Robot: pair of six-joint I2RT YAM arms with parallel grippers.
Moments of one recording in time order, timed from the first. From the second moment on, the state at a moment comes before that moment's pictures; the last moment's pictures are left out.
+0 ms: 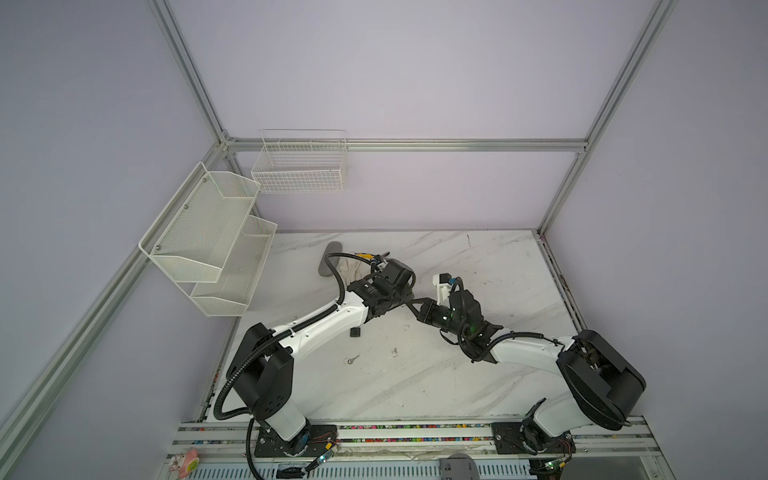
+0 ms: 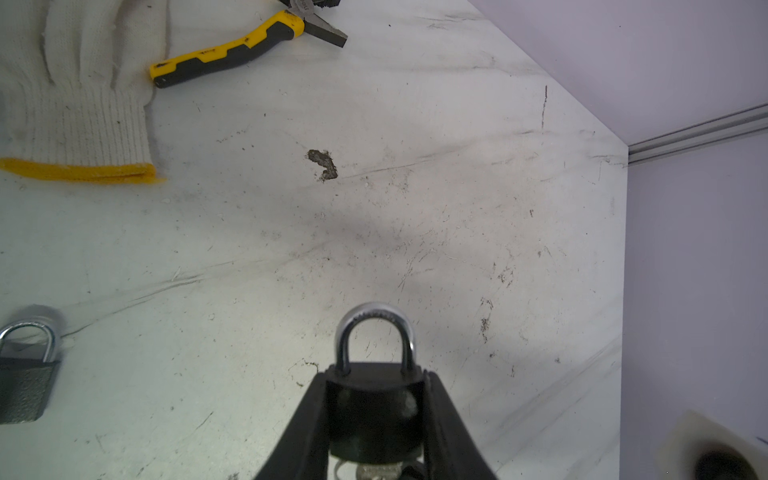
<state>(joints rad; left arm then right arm) -0.73 1.62 1.29 -0.52 -0.24 -1.05 0.72 1.51 0.65 0.59 -0.22 0.98</state>
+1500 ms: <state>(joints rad) -0.77 1.62 1.29 -0.52 -0.23 -1.05 0.72 1.48 0.64 0.58 -0.20 1.00</state>
